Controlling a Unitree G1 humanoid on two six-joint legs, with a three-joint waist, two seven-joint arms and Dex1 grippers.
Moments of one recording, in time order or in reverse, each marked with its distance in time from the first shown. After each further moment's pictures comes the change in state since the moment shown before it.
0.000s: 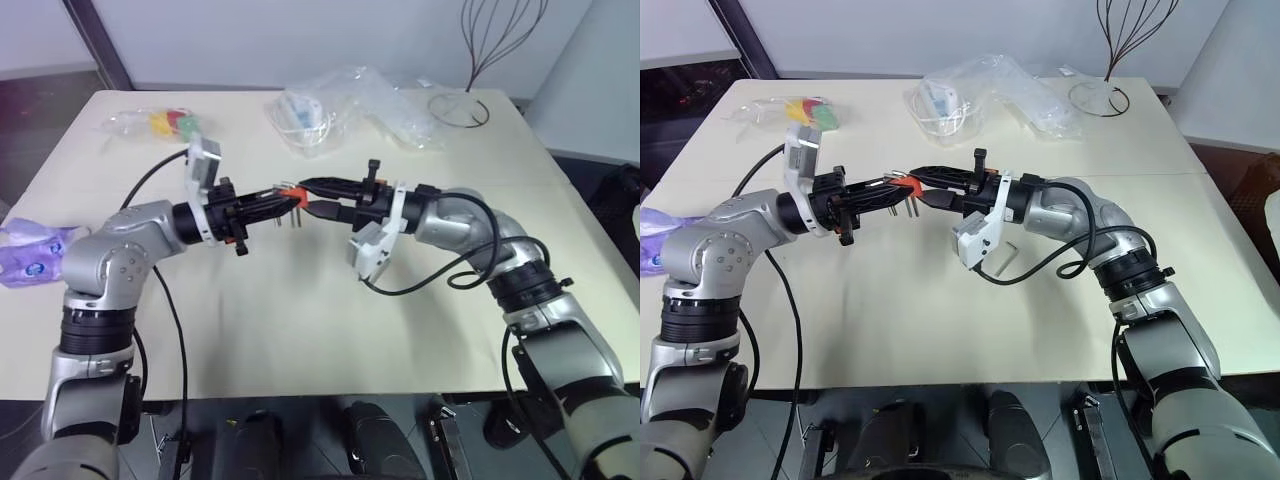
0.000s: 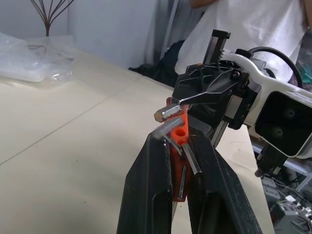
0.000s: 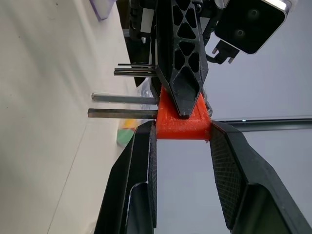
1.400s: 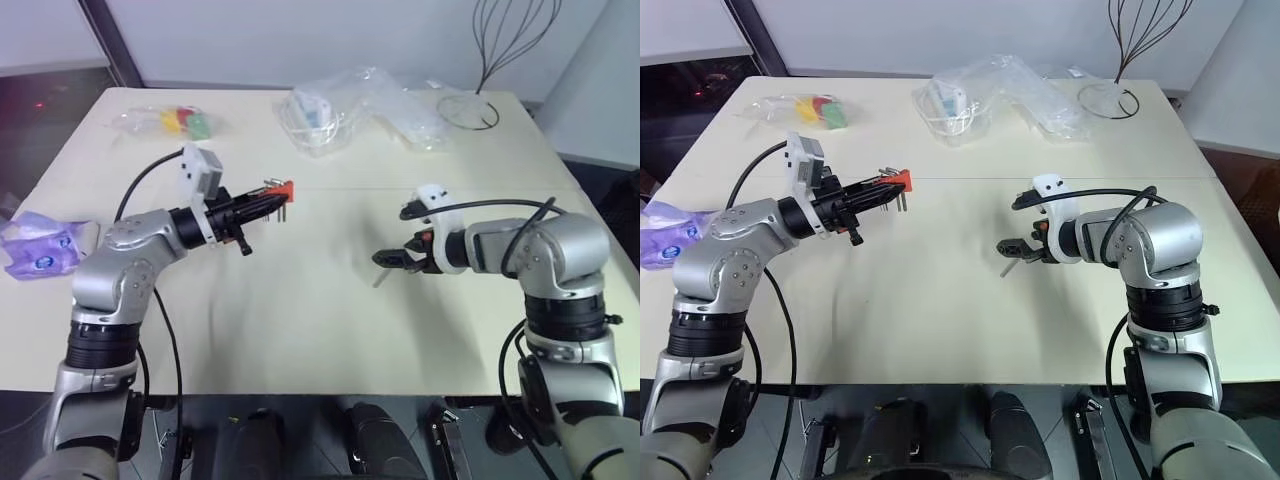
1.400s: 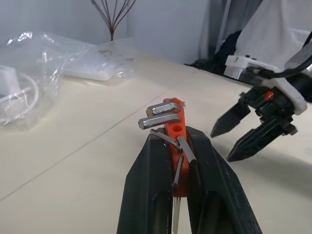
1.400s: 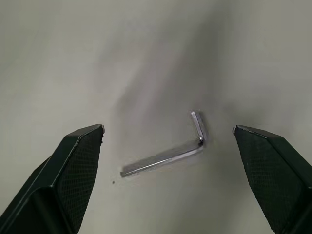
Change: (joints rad) left arm 0.076 -0.029 -0.014 -0.019 0.155 -0.188 0.111; right arm 0.115 0.026 -0.374 -0.454 1.118 2.509 -0.064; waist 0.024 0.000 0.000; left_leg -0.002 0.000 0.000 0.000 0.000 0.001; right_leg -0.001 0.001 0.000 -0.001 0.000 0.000
